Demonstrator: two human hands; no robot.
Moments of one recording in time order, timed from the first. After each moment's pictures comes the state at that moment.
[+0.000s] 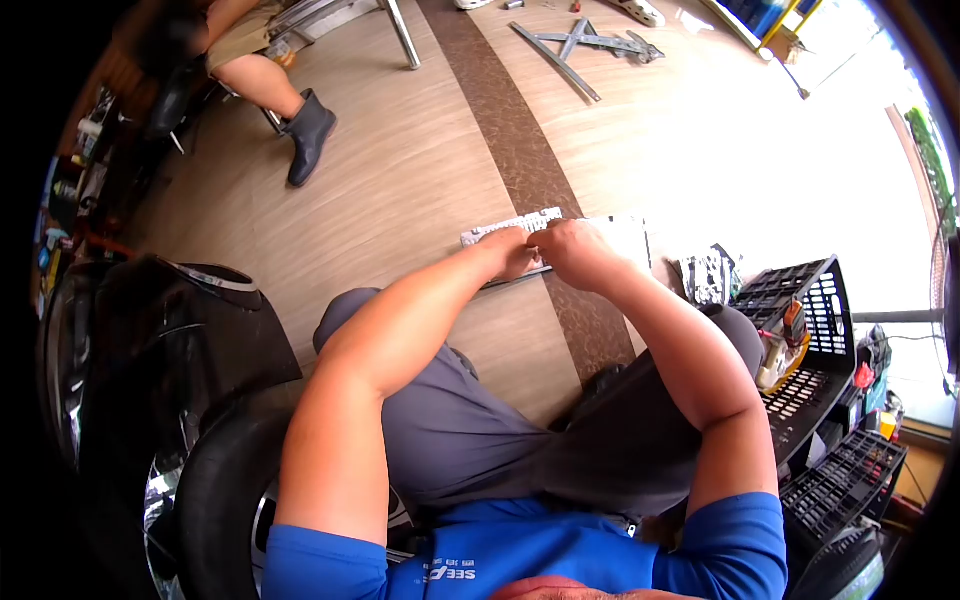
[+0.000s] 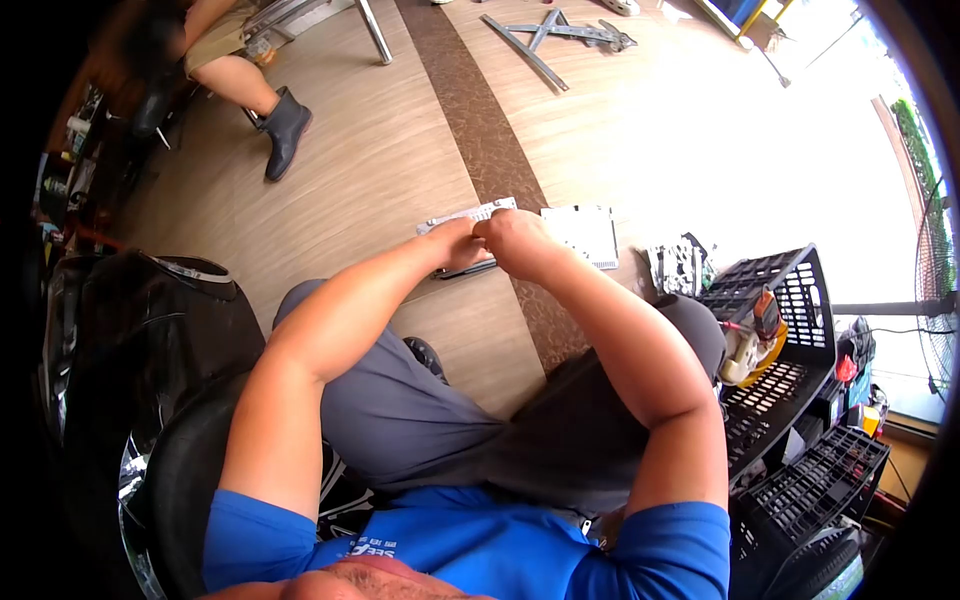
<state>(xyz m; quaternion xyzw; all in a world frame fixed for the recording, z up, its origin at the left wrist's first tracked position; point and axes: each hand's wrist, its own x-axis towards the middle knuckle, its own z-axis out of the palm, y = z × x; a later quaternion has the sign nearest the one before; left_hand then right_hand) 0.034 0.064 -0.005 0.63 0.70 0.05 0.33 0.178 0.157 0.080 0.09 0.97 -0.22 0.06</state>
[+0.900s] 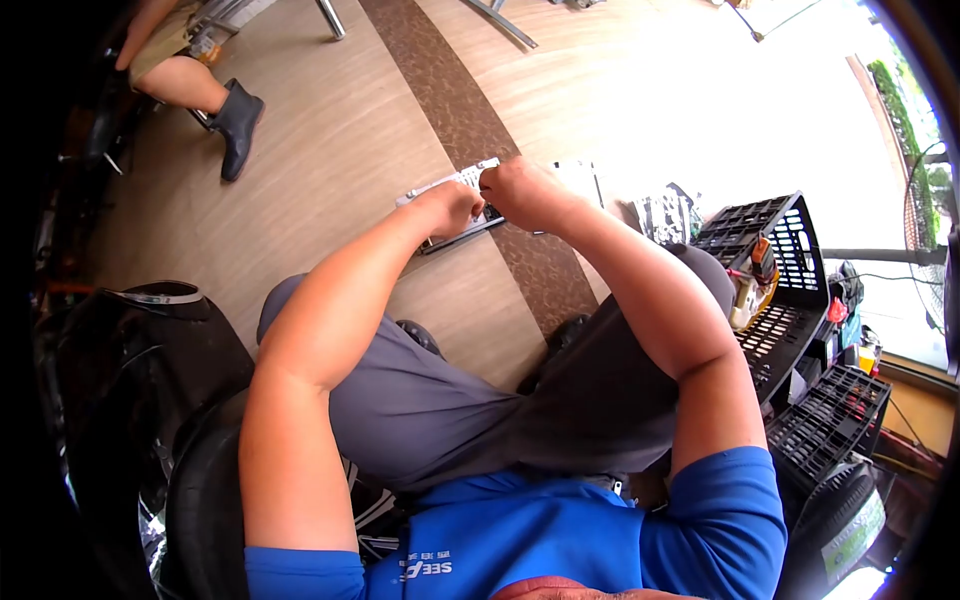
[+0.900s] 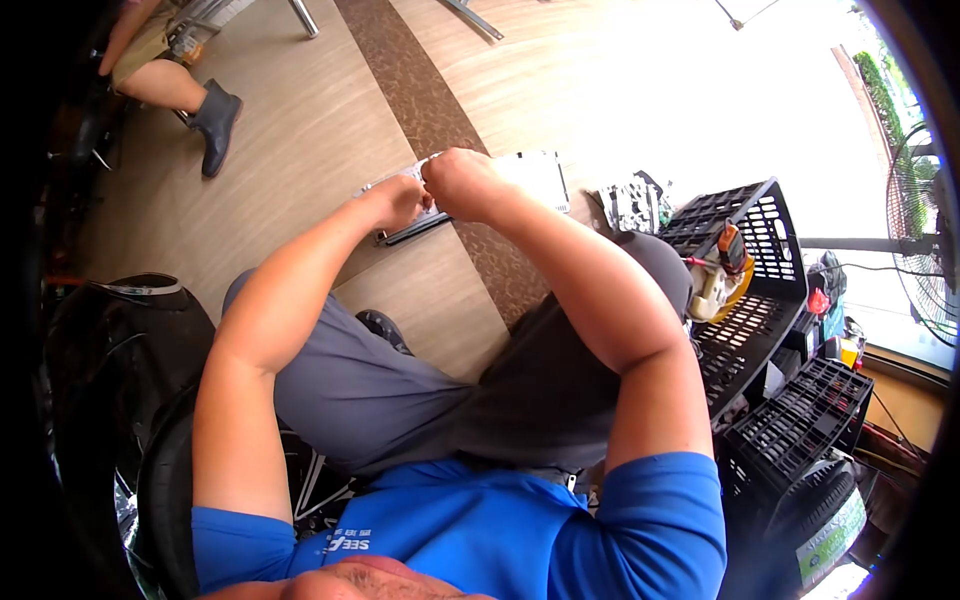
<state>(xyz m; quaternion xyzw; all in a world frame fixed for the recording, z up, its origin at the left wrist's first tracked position) 0.032 0.071 0.005 0.61 0.70 0.01 0.37 0.174 0.166 0.087 0.16 0.96 -0.21 0.09</state>
